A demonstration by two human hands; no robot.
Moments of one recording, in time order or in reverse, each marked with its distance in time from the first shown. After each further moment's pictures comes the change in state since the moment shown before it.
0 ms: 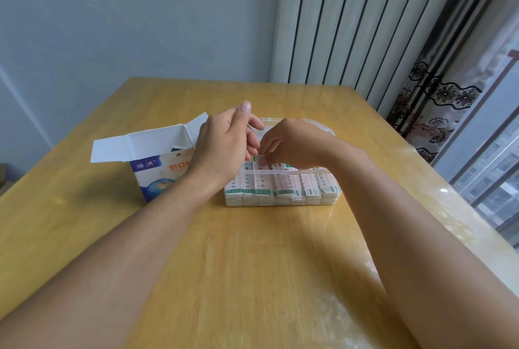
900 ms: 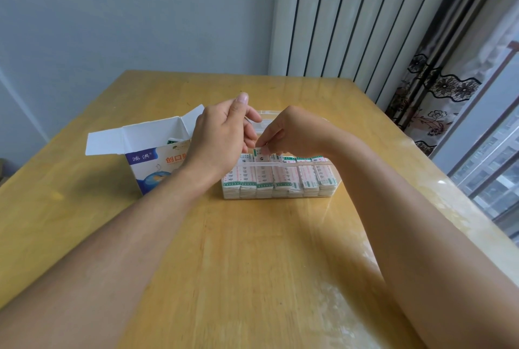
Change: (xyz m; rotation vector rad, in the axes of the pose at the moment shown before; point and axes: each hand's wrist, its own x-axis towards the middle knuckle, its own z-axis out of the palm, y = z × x) left_hand -0.001 0.002 0.000 -0.017 -0.006 -0.005; right_hand -0.005 0.000 -0.007 0.030 0.005 0.045
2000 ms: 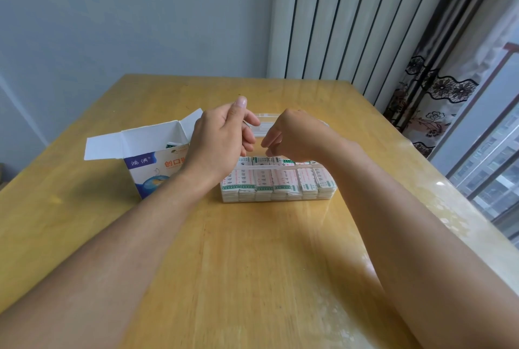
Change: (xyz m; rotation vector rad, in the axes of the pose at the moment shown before) left_hand -0.001 0.001 -0.001 0.022 -0.003 0.002; right_hand -0.001 -0.010 0.003 -0.169 0.078 0.152
